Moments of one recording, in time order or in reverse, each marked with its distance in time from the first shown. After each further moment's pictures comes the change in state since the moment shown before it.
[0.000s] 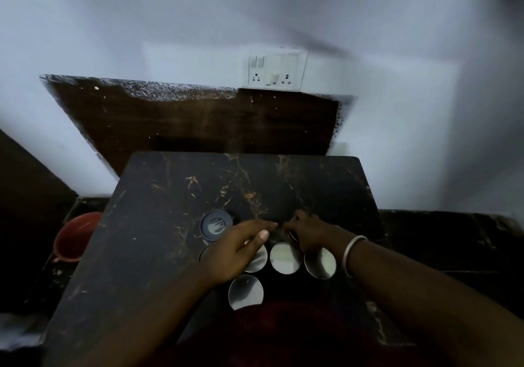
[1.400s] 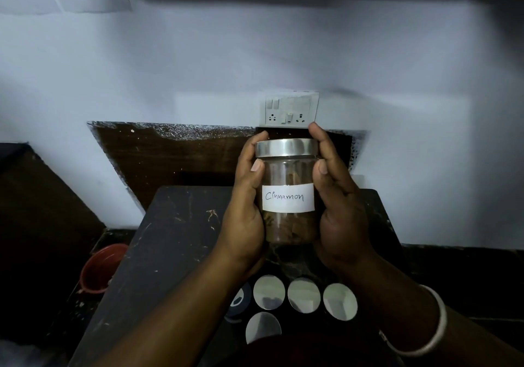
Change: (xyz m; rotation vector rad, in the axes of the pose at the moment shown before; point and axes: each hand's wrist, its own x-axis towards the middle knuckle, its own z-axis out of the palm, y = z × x) left_hand 0.044 0.182 -0.062 -0.937 0.364 0.180; right_hand -0.158 -0.117 -0.154 1.673 0.952 -0.883
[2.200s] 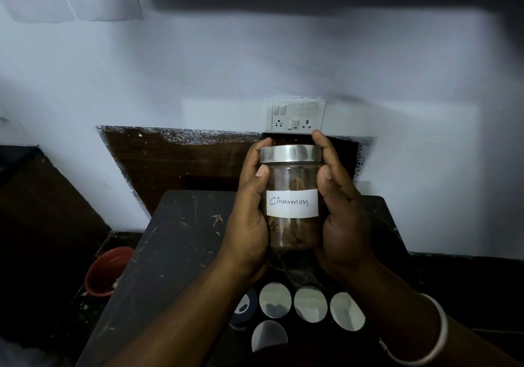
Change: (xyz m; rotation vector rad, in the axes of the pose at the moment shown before) left_hand 0.002 0.006 -0.004 0.002 -0.014 0.013; right_hand 0.003 0.003 0.012 0.018 0.024 0.046
